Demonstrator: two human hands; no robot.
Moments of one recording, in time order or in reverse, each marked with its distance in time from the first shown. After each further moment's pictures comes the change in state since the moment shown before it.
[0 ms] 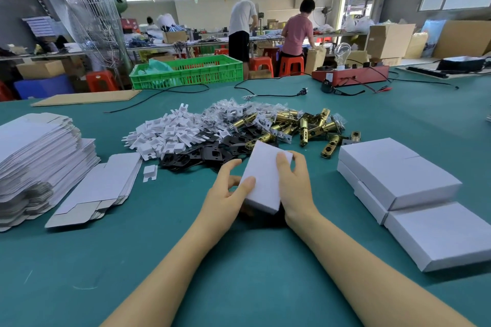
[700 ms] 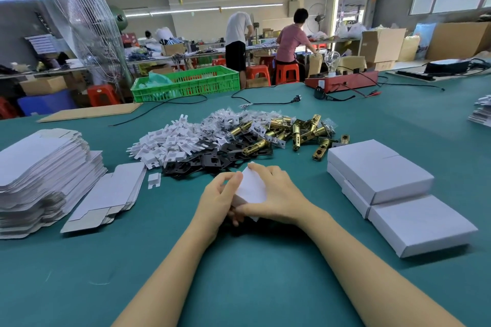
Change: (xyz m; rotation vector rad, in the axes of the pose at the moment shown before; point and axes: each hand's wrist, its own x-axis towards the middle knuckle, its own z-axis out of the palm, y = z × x) left_hand 0.000 -0.002 -0.005 -0.084 0.013 -0.064; right_hand -0.010 -0.010 -0.022 -0.981 -0.513 -0.251
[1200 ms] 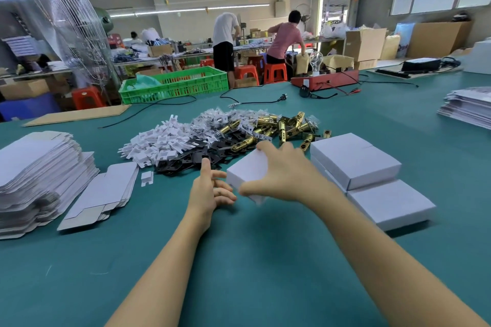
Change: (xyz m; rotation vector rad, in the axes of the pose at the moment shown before) left_hand 0.005 0.006 0.004 -0.208 0.163 -0.131; right_hand -0.051 -0.055 -0.066 -0.272 0.071 0.133
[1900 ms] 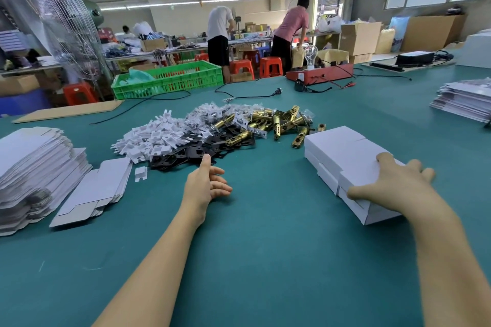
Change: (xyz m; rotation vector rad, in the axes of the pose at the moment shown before) left_hand 0.004 -0.001 0.000 0.043 0.036 0.001; right_hand -0.067 0.119 -0.038 -0.053 0.113 0.701
